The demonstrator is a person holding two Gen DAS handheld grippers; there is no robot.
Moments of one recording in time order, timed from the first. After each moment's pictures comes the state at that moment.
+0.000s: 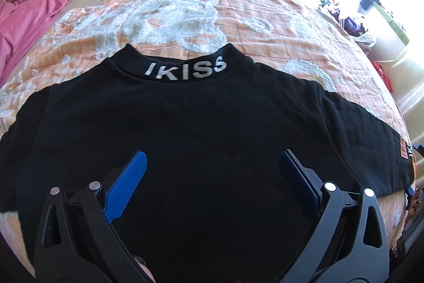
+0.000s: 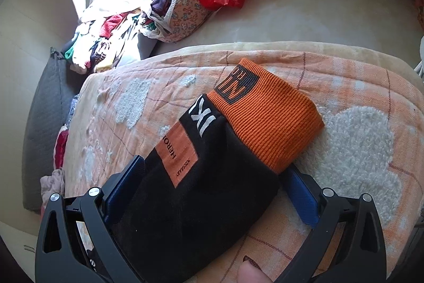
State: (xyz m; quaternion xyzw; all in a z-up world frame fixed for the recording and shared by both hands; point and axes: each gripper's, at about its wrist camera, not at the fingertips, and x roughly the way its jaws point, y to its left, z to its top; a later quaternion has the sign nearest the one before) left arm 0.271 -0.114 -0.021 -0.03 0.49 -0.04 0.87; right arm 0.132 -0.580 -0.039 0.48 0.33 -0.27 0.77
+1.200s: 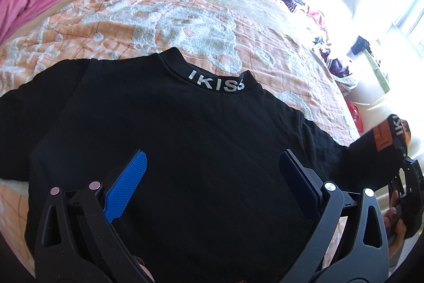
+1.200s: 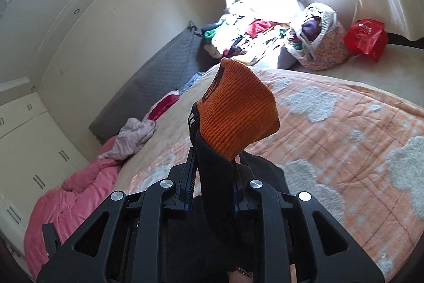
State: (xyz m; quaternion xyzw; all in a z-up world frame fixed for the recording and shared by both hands) left arm 0.236 -0.044 0.013 -0.17 0.46 -0.07 0.87; right arm 0.150 -0.449 0.073 0.34 0.20 0.05 0.92
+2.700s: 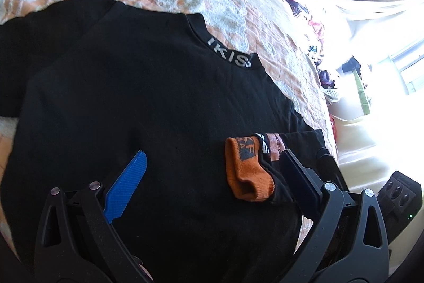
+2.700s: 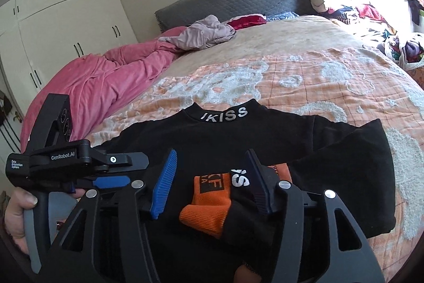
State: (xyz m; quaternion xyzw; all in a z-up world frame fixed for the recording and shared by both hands) left arm 0.208 -0.013 -0.012 -0.28 0.50 -0.09 0.82; right arm 0.156 -0.258 0.063 0.10 0.33 0.25 0.91
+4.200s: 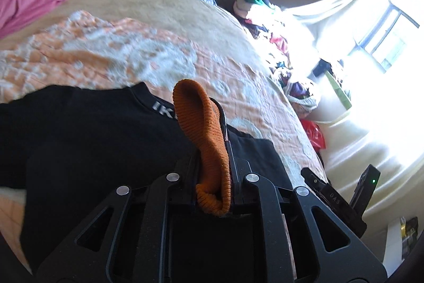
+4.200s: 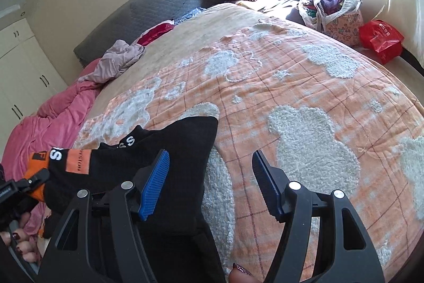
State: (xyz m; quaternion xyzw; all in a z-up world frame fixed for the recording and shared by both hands) left arm 0.212 -0.030 0.063 -0.22 0.37 -0.15 0.89; right arm 0.178 -0.387 0.045 0.21 0.37 0.05 0.90
